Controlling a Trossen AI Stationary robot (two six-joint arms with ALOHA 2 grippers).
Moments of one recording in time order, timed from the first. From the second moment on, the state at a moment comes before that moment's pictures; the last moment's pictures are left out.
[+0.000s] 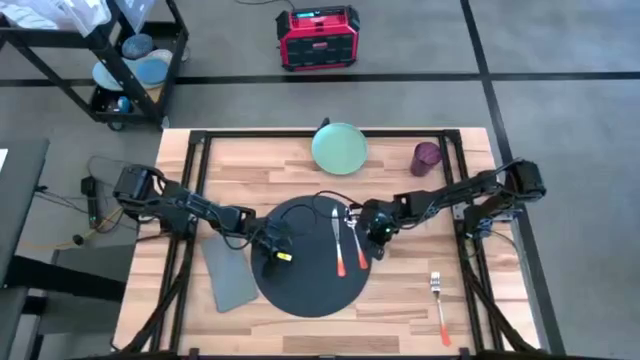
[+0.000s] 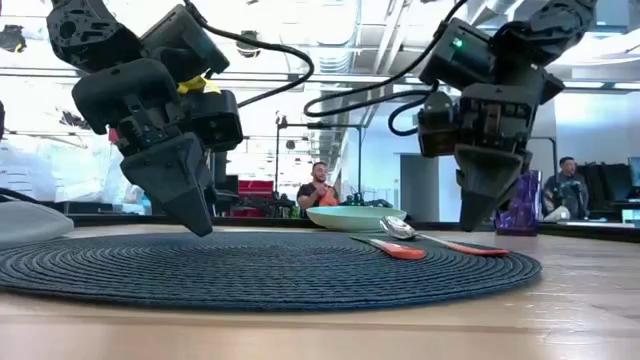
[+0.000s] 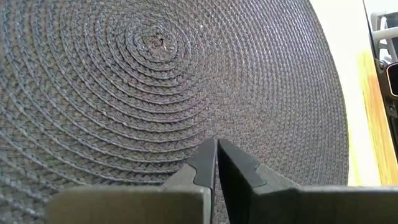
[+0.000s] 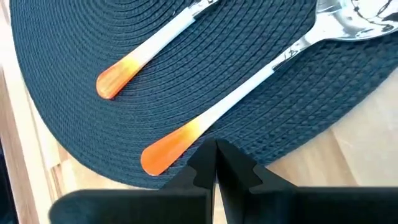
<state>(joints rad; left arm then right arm) -0.14 1.59 0.57 0.20 0.25 -0.43 0.01 1.57 0.69 -0.17 -0.27 0.54</state>
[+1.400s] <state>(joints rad) -0.14 1.59 0.57 0.20 0.23 -0.45 -0.06 1.64 0.69 -0.09 -0.31 0.52</state>
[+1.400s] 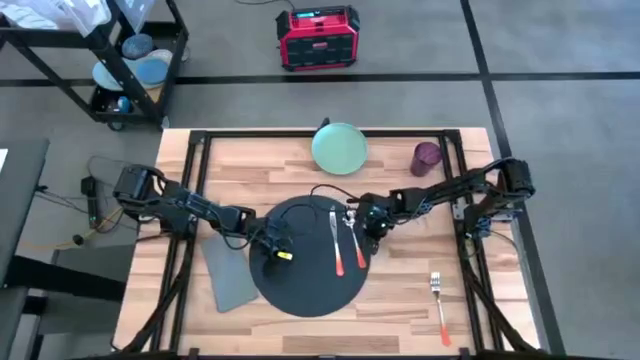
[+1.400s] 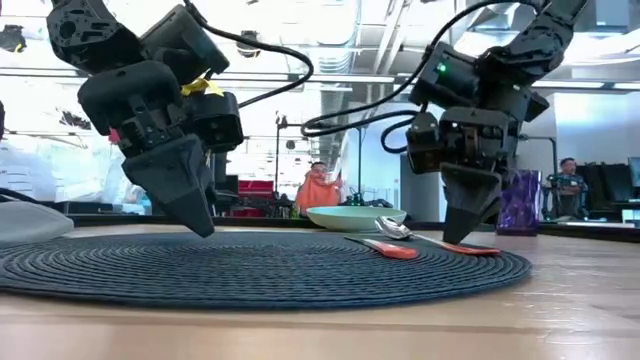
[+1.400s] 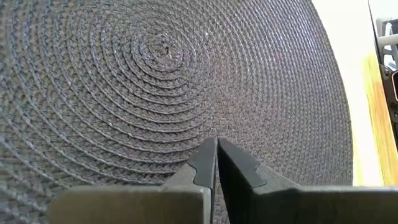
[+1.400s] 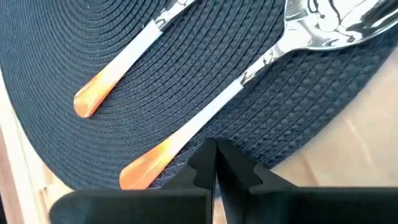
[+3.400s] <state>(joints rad) -0.14 1.59 0.57 0.20 0.19 -0.49 -0.12 1.72 0.70 0.03 -0.35 0.48</state>
